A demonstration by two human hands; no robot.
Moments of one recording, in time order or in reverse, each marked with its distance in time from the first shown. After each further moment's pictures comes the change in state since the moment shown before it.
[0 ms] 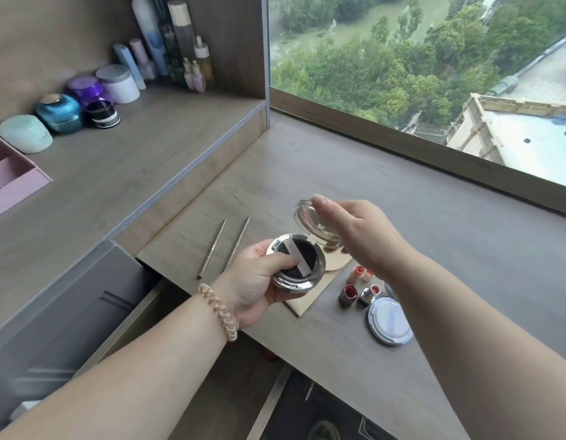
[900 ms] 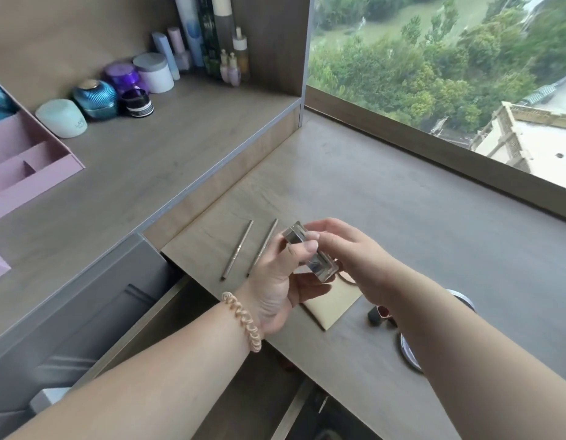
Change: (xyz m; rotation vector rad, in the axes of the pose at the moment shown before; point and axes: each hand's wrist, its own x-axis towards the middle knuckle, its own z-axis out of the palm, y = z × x) left_hand 0.006 -0.001 -0.017 -0.091 -0.004 0.188; right_hand 0.023 0.000 0.054 0.517 -0.333 0.156
